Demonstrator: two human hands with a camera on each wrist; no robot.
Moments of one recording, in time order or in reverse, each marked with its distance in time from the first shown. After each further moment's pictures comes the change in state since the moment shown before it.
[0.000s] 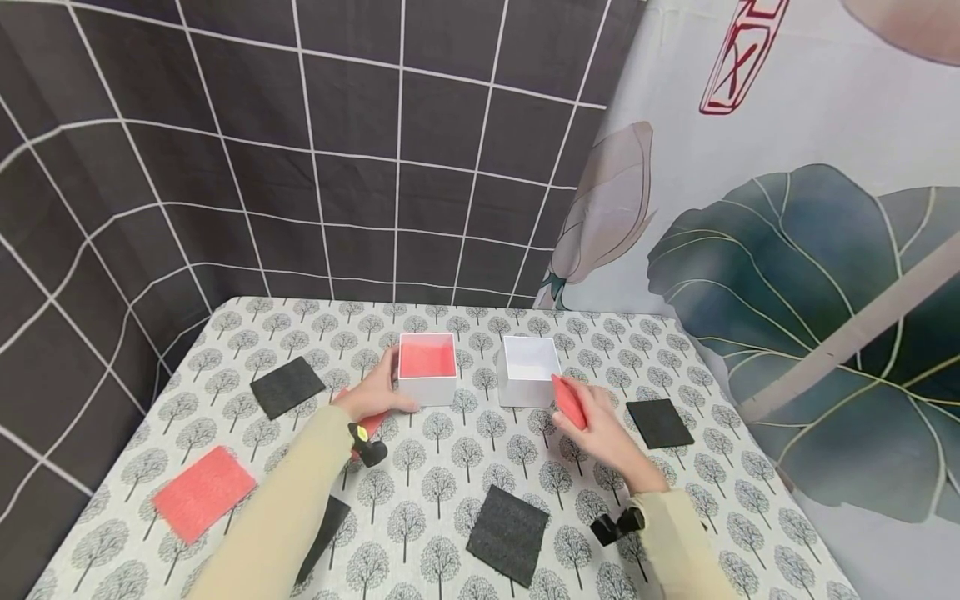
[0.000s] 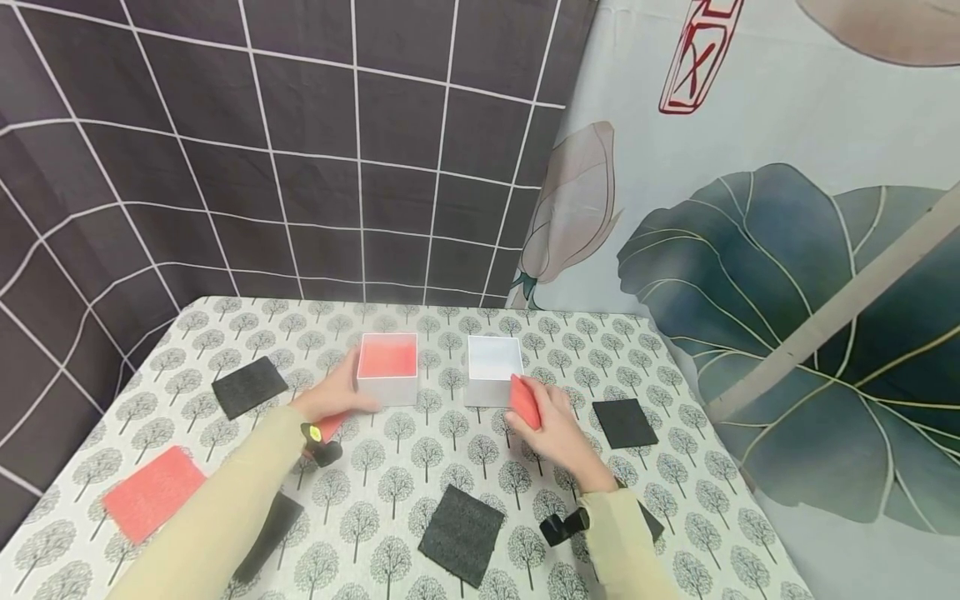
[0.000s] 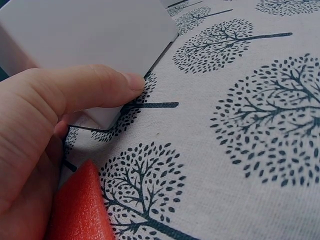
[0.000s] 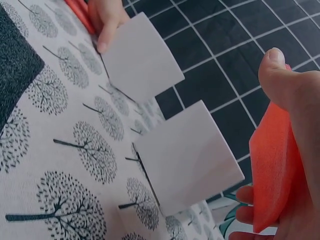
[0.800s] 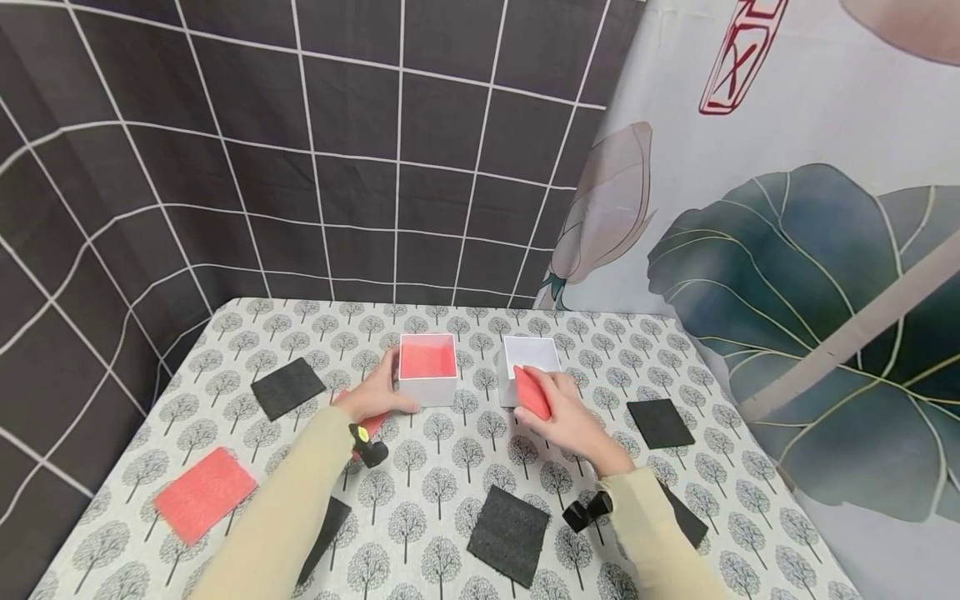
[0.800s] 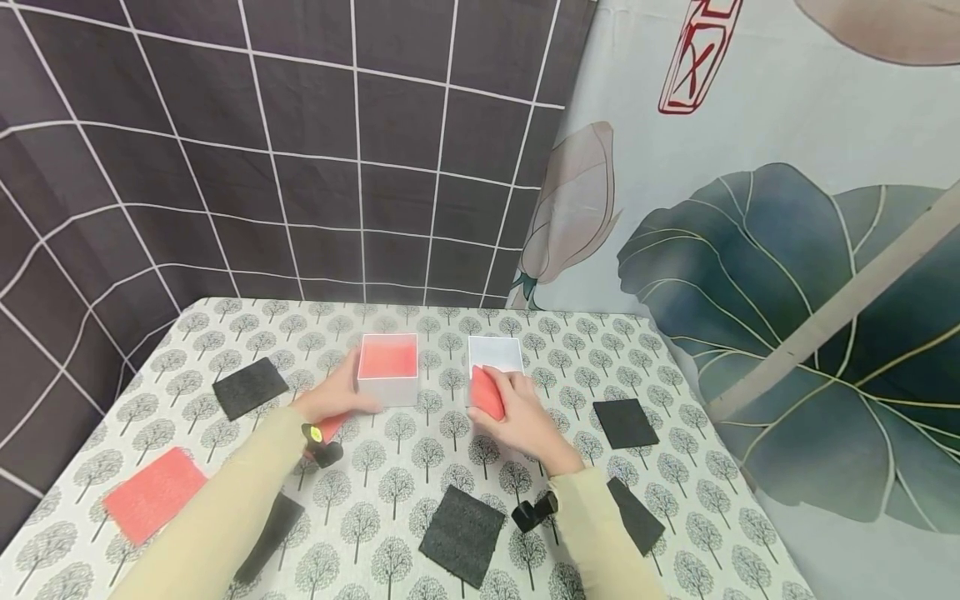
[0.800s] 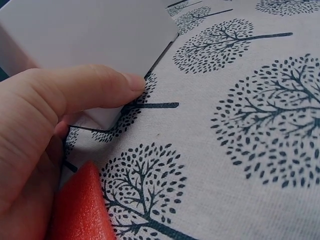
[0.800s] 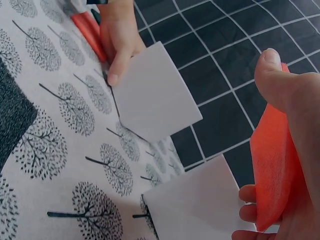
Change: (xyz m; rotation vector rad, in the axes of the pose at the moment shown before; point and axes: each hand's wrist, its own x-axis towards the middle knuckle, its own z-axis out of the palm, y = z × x) left_hand 0.000 0.000 0.000 -0.008 0.006 -0.006; right_hand 0.023 -0.039 0.017 -0.014 -0.028 -0.109
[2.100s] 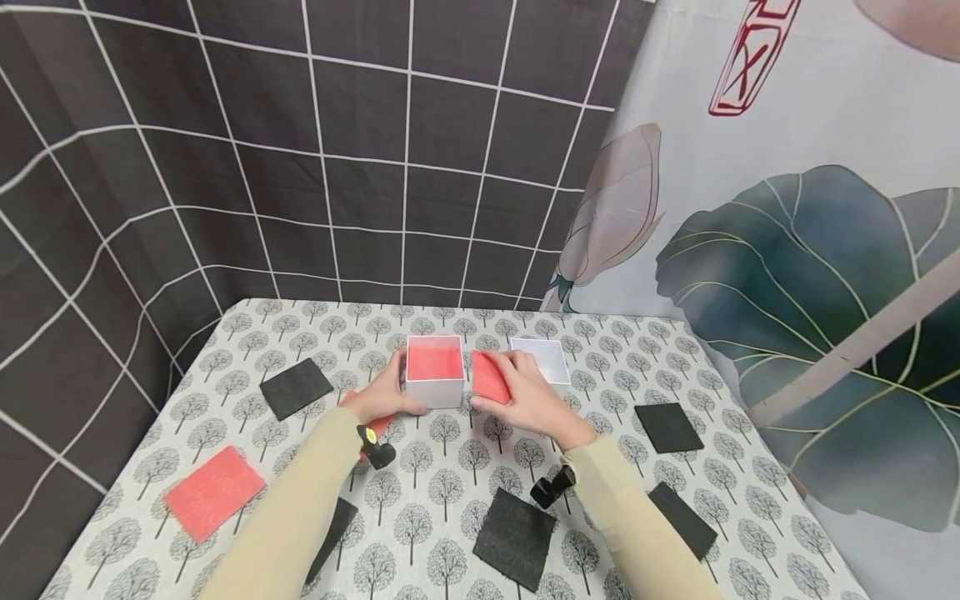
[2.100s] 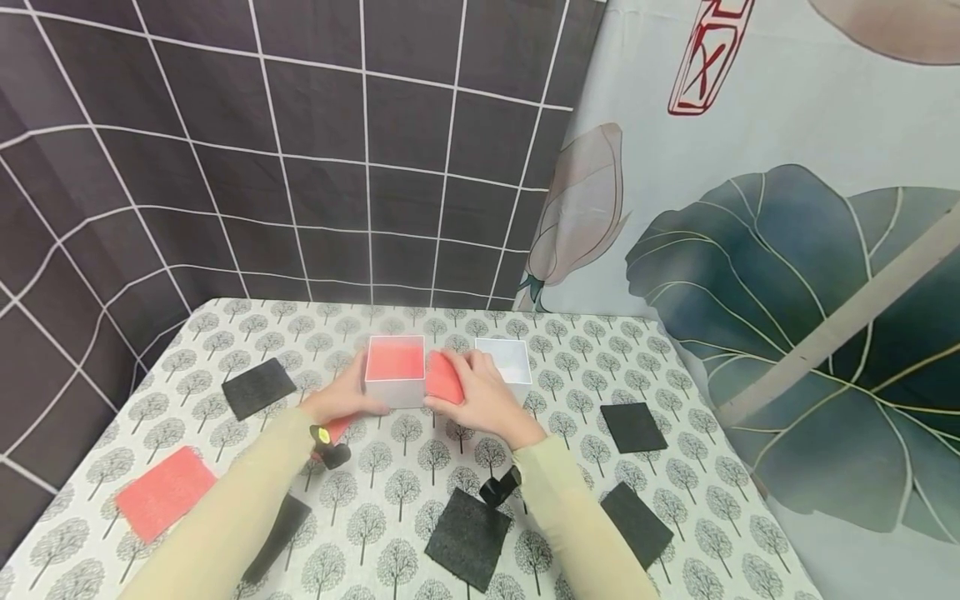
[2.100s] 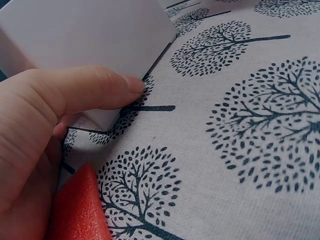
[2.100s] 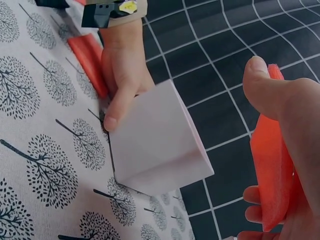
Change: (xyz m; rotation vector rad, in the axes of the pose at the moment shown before) left_hand -0.012 0.024 0.001 0.013 -0.024 -0.017; right_hand 0.045 -0.045 0.017 -0.111 -0.057 -0.141
